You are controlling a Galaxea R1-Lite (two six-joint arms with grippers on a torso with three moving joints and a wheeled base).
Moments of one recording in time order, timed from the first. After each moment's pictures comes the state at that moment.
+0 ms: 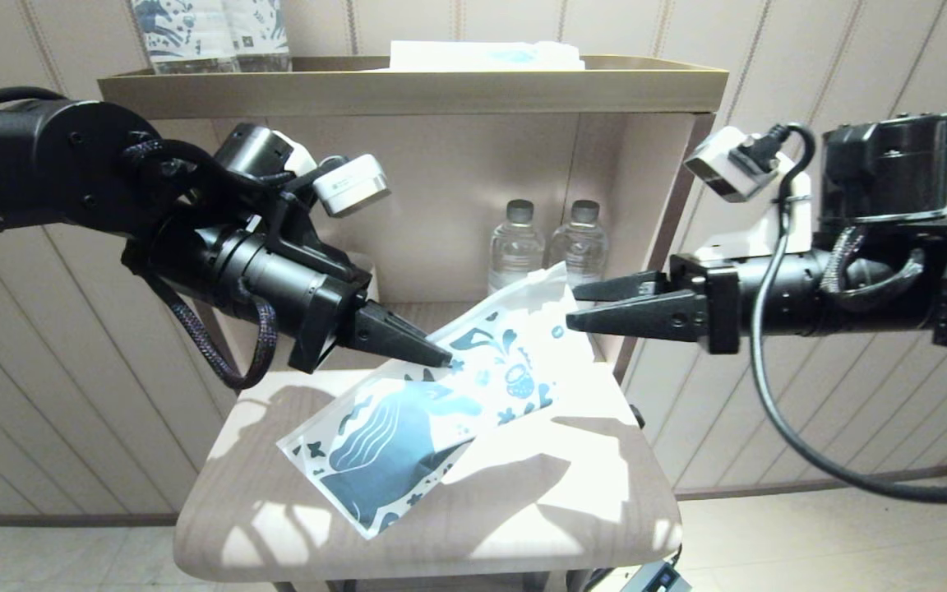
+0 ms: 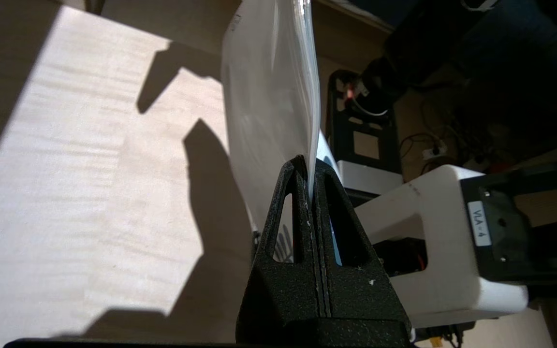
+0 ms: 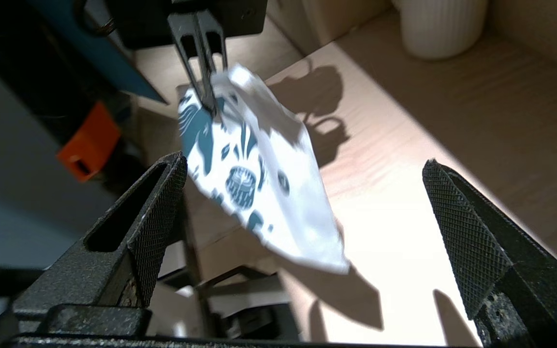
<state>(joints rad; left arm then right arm) -0.46 1.87 -1.71 0.78 -1.08 0.53 0.32 1.57 -1.16 -0.15 0.95 0.05</state>
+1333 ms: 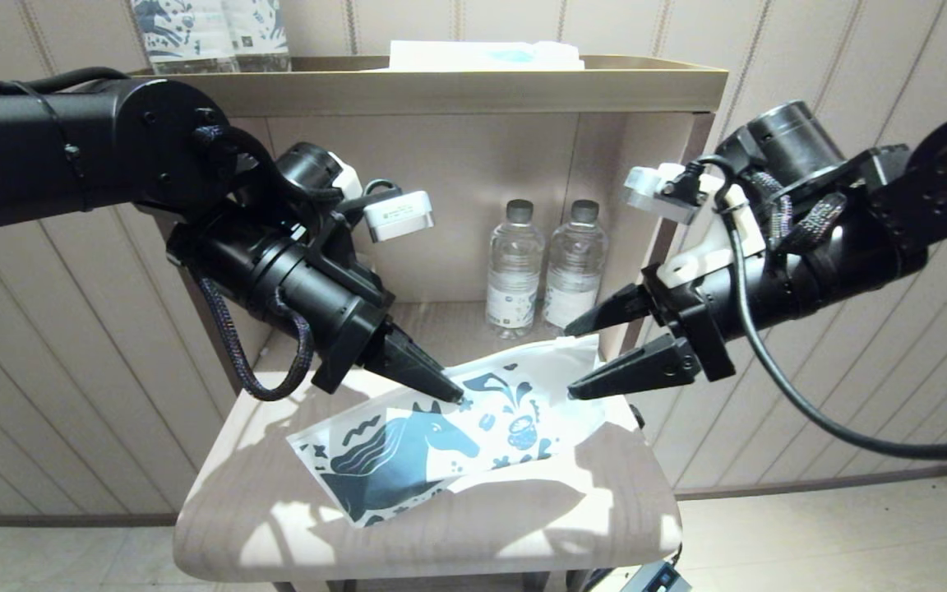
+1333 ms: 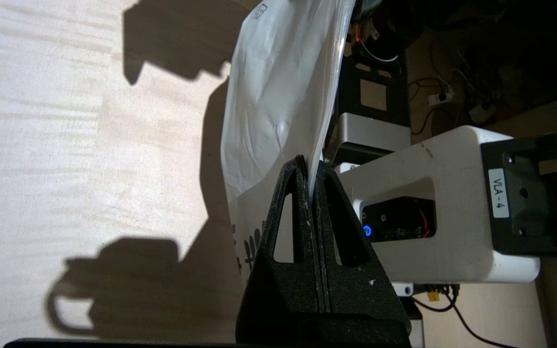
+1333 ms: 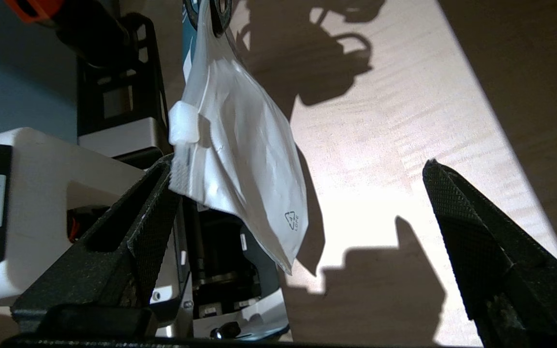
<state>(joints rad) -0.51 1.99 -1.93 1.09 -0.94 0.68 0.39 1.76 -1.64 0.66 0.84 -0.52</state>
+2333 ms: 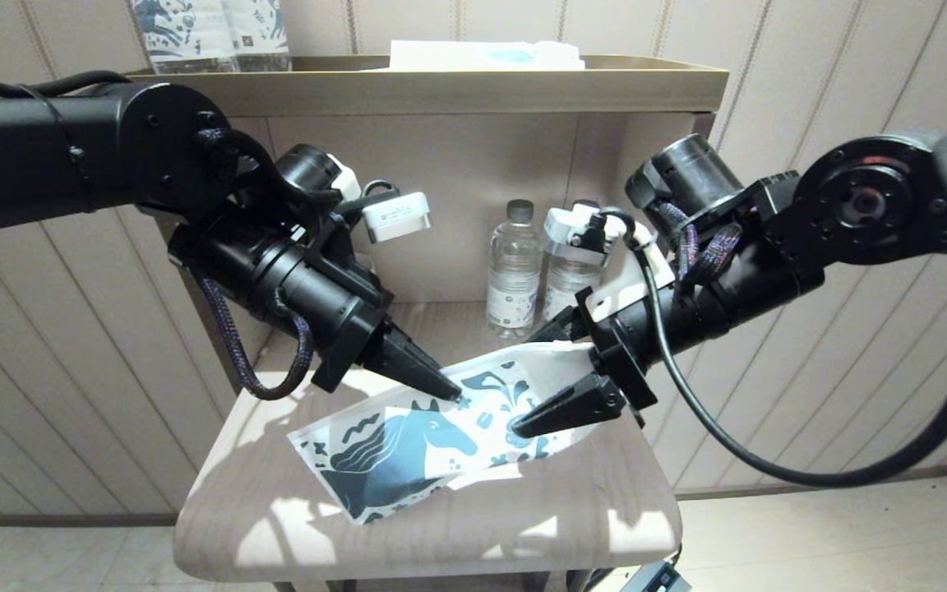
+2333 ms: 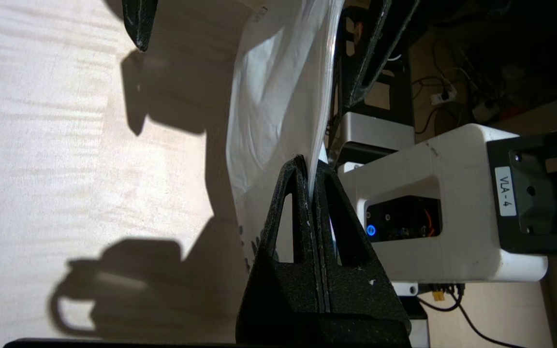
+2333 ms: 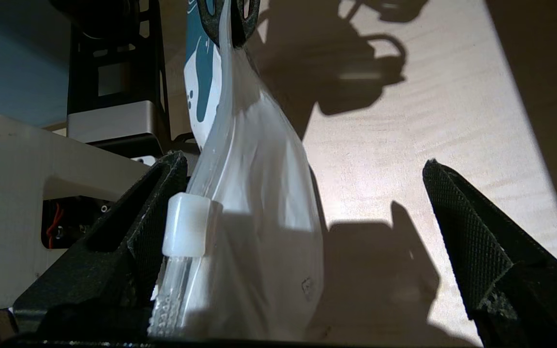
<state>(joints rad) -0.51 1.99 -1.93 1.09 -0.94 0.69 0.51 1.85 -1.68 0.66 0.78 -0.57</state>
